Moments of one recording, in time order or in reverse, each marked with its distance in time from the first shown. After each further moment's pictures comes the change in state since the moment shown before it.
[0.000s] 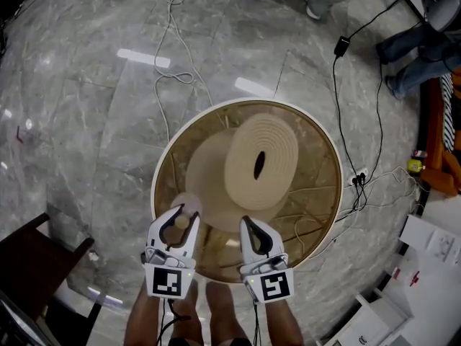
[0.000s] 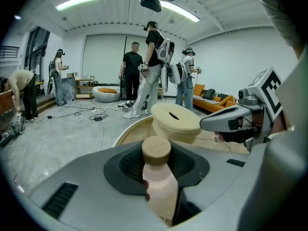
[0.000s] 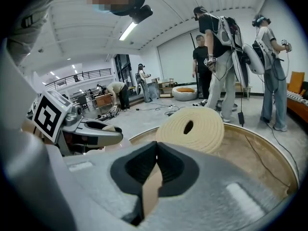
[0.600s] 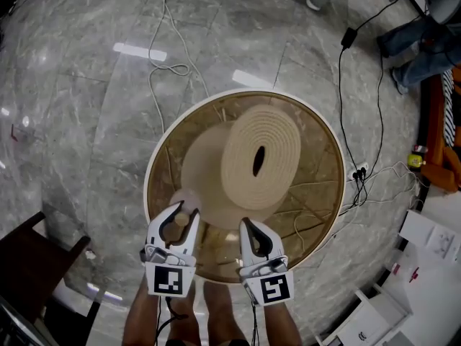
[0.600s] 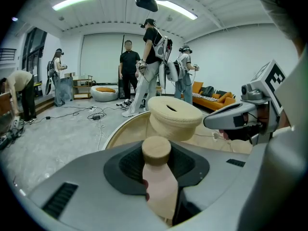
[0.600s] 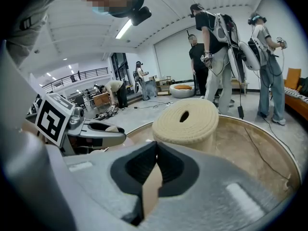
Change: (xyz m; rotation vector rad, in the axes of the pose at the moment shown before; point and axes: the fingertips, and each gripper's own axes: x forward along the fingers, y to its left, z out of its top) left arm 0.018 -0.009 -0.024 0.049 0.003 -0.011; right arm -0.004 -0.006 -0.030 0.029 0.030 -0.021
